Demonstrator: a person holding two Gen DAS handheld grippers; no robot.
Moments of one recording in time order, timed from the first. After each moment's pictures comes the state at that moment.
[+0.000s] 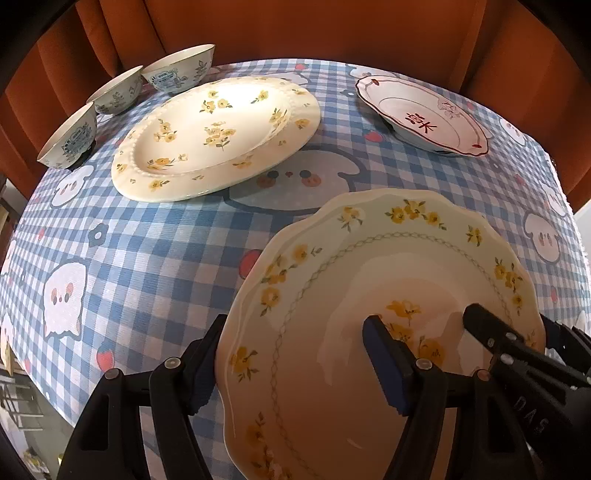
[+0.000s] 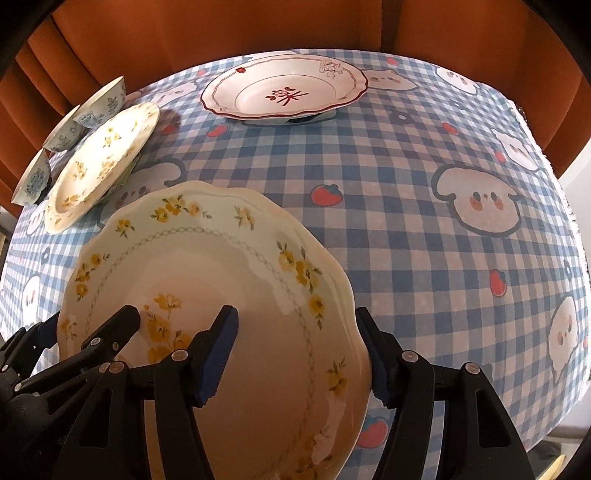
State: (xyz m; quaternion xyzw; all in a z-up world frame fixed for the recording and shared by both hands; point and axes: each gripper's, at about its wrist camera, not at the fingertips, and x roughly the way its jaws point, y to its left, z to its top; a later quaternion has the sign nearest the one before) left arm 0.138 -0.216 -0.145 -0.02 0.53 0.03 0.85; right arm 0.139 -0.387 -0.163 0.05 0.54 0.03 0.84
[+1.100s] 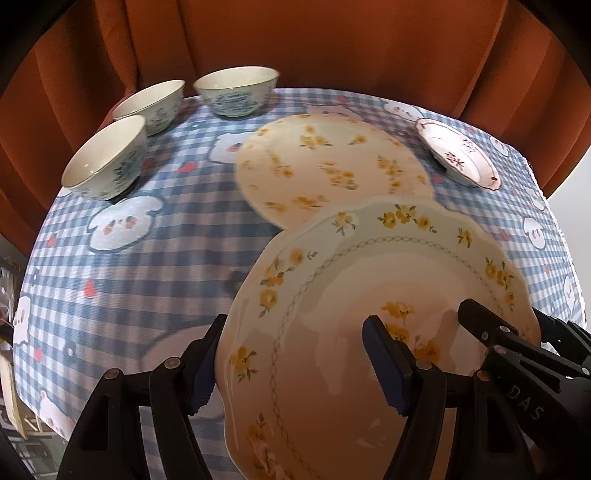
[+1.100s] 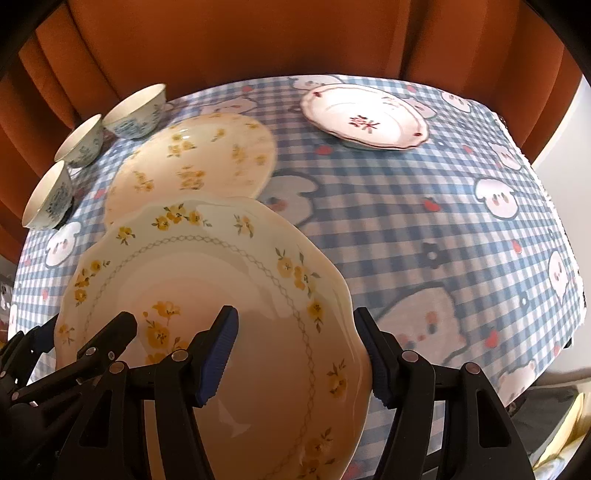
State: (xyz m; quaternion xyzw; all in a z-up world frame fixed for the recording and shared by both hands) left arm 0.141 -0.044 -0.104 0.01 0.51 -0.06 0.86; right arm 0.124 -0.221 -0.110 0.07 0.53 -0.05 0.85
